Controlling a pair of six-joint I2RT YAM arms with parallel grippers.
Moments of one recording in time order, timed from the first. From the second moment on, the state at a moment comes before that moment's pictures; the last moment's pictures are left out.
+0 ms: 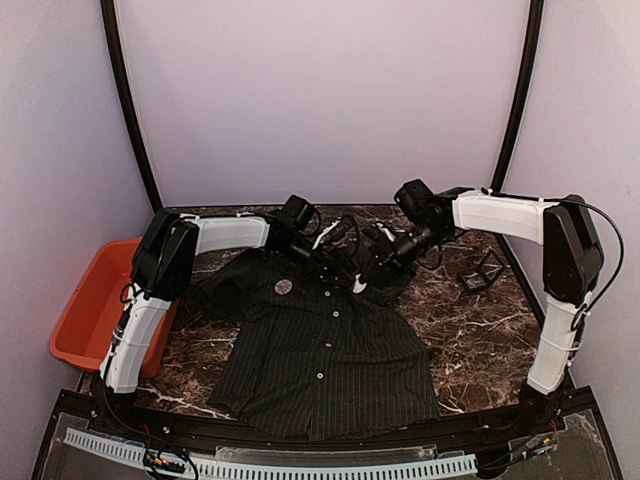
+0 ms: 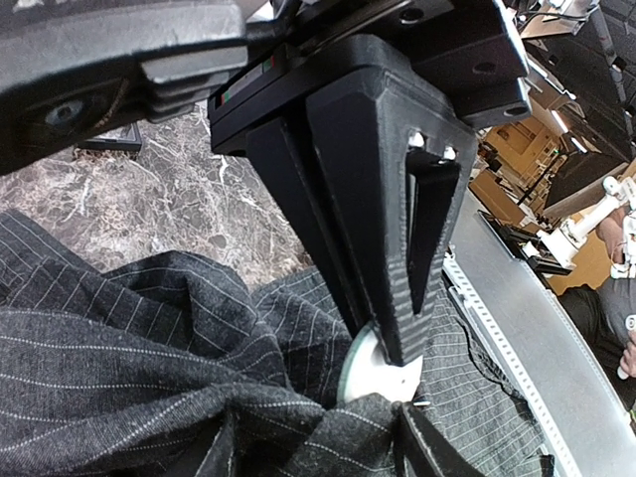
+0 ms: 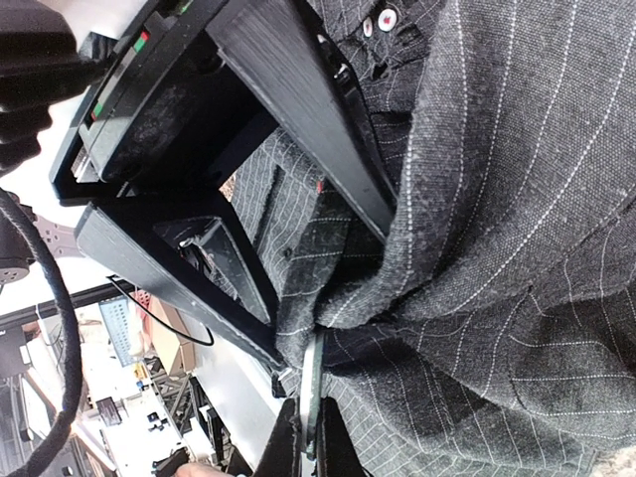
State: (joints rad) left arm -0.64 2.43 1.95 -0.47 1.31 0.45; right arm 0.54 1.88 1.47 -0.78 -0.85 0.41
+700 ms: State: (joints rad) left arm -0.65 2.44 1.95 -0.46 1.33 0.43; right arm 0.54 1.88 1.47 -0.80 -0.85 0.42
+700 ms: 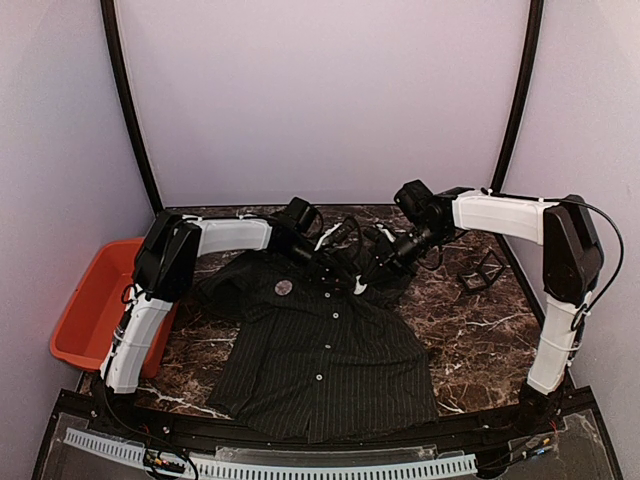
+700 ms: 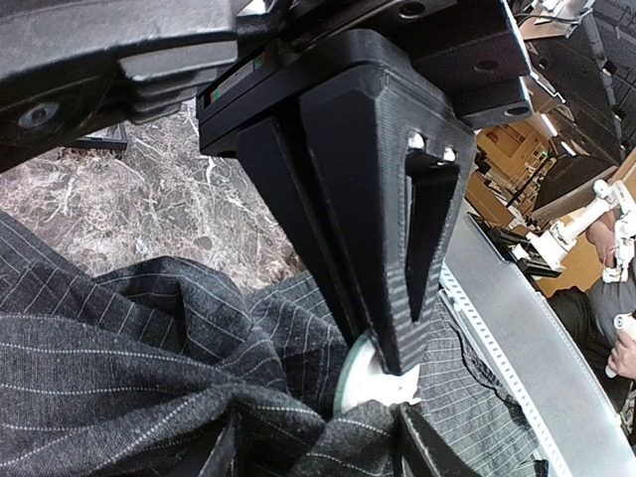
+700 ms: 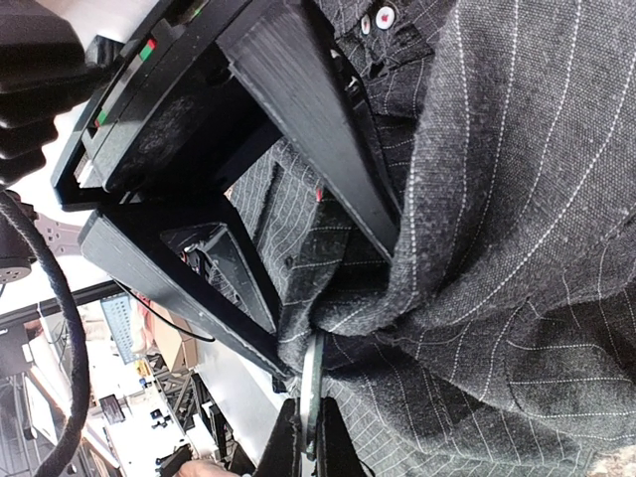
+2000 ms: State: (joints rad) left arm -0.66 2.46 1.95 -0.39 1.34 0.34; right arm 0.54 1.88 1.47 -0.80 -0.86 0.44
